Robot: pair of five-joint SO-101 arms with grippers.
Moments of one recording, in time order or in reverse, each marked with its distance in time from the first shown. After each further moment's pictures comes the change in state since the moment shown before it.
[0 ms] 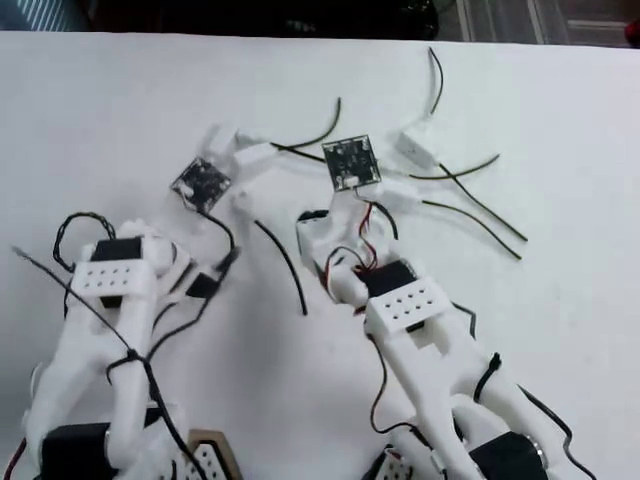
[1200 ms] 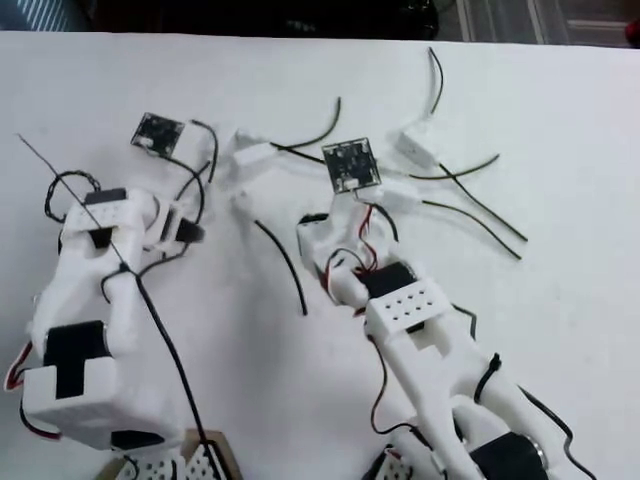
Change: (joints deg) left arm -6.7 27.3 -22.9 -4.7 13.7; right arm -0.1 0.0 0.7 0.0 0.0
